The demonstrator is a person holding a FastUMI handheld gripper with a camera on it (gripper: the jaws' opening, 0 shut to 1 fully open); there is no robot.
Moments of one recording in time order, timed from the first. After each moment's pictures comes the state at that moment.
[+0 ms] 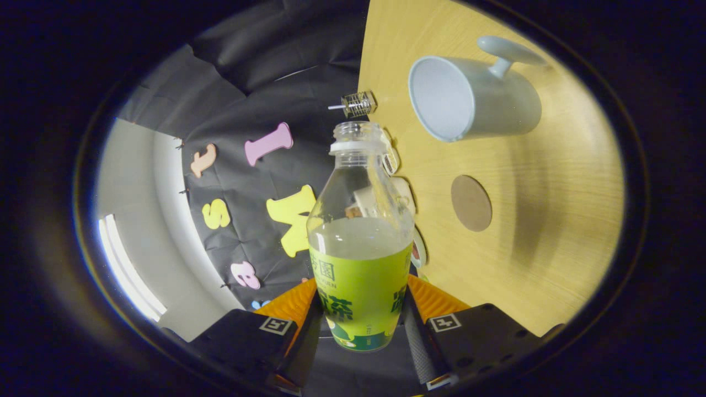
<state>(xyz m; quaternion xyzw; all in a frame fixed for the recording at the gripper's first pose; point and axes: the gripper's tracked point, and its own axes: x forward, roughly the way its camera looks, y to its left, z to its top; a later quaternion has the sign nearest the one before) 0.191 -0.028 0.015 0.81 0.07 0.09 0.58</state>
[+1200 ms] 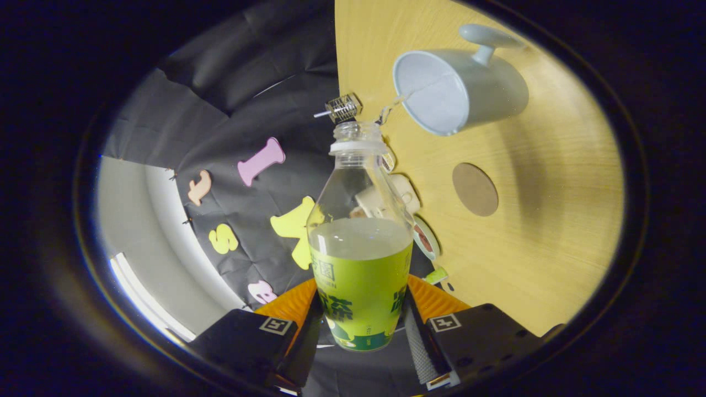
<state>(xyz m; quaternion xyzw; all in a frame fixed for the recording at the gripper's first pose) 0.202 -0.030 0.033 0.85 0.06 0.09 0.51</state>
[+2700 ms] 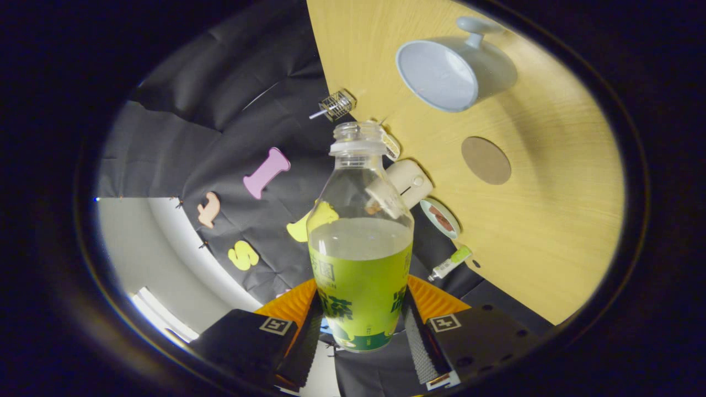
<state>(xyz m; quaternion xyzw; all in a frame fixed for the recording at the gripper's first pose) 0.192 -0.043 0.073 0.89 0.04 0.12 0.43</state>
